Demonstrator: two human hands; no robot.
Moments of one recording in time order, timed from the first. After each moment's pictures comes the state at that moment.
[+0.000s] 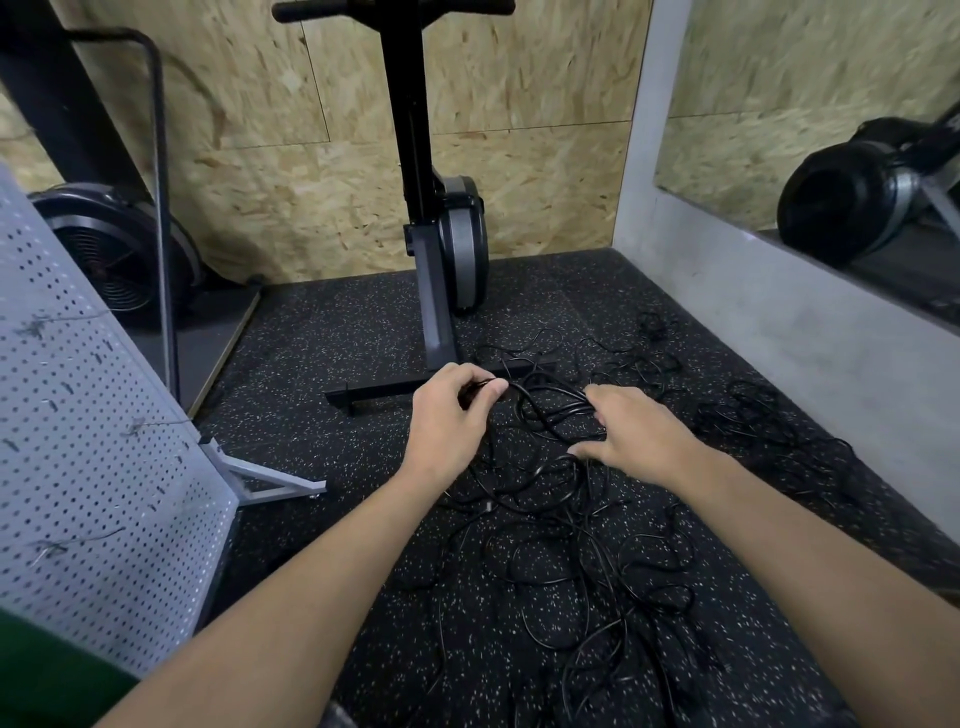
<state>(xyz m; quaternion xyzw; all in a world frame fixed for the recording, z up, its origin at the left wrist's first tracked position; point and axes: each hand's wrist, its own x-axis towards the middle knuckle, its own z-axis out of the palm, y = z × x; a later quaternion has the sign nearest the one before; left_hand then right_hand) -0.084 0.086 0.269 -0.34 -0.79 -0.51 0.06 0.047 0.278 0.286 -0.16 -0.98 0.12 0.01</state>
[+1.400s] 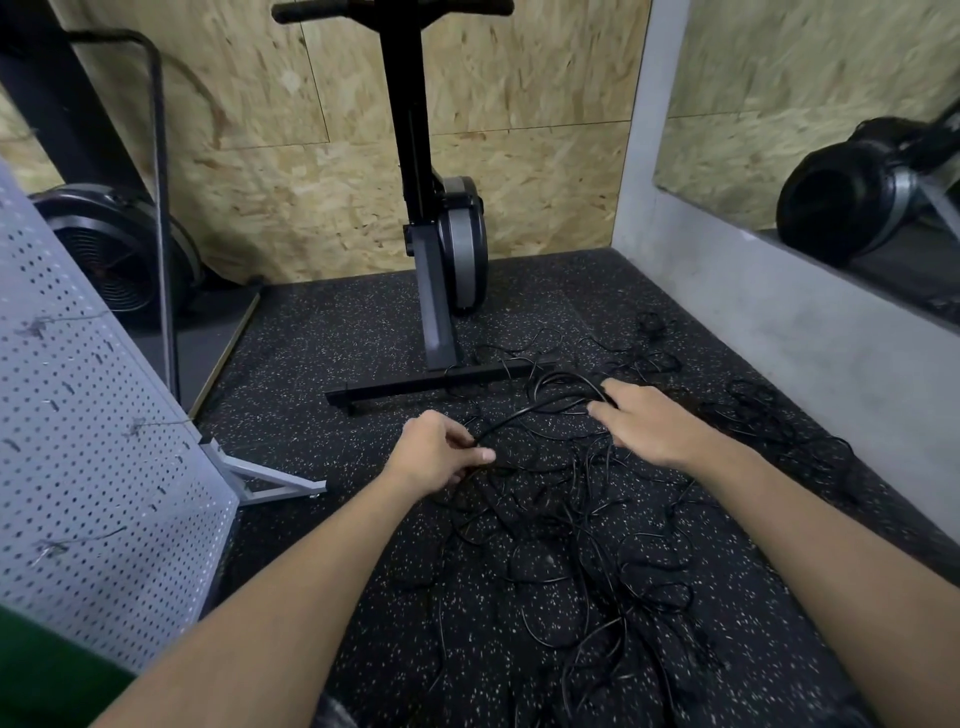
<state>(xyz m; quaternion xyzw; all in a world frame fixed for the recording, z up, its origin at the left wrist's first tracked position) -0.110 0.067 0.239 -0.28 -0.86 -0.38 -0.19 0.053 0.288 0.297 -0.22 -0.93 0.30 0.00</state>
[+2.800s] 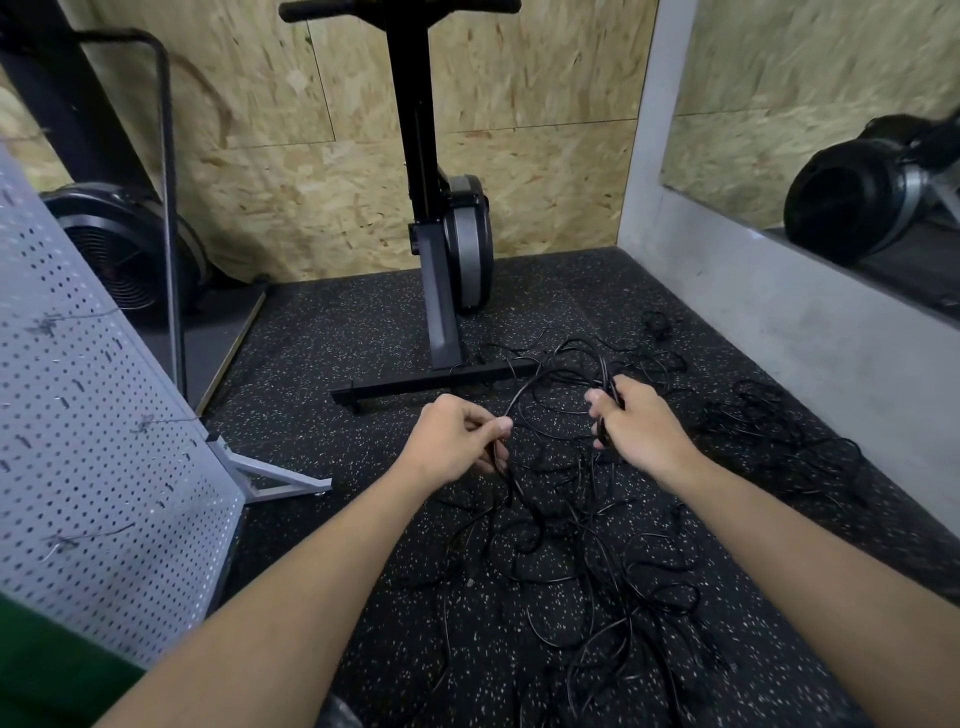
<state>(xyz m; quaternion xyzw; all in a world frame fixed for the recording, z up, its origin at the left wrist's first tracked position) -0.092 0.074 0.260 -0.30 -0.80 -0.48 -0.20 0.040 0.267 0.278 -0.29 -0.83 0.46 0.15</state>
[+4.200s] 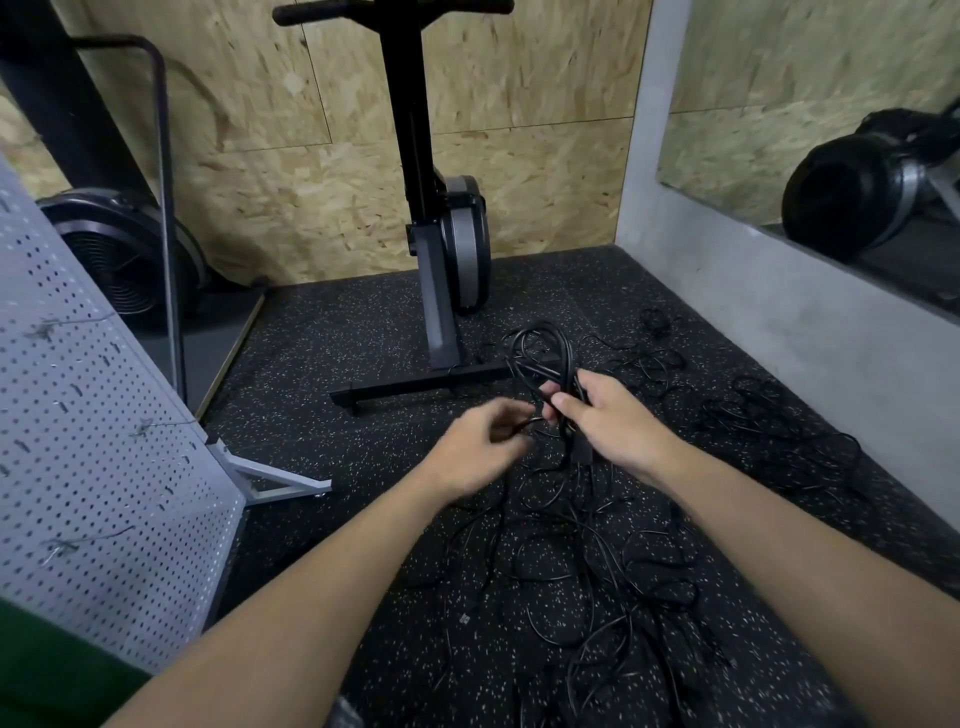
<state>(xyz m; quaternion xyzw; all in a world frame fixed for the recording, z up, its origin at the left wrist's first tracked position) -0.080 0.091 0.250 -0.38 -0.78 -0.45 -0.22 0.037 0.247 0.292 -0.19 -0.82 0.53 0.11</state>
